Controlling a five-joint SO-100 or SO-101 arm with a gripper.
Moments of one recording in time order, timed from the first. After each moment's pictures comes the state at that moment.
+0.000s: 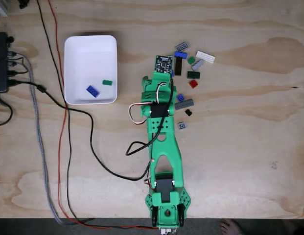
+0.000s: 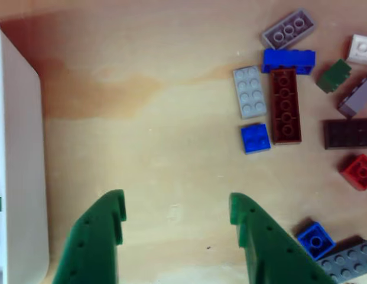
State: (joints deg) arm -4.5 102.2 107.4 46.1 -74.8
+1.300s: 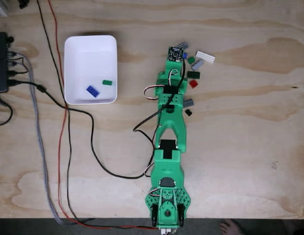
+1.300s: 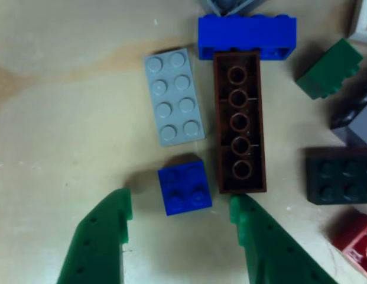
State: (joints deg) arm 1.1 70.0 98.3 29.4 -81.2
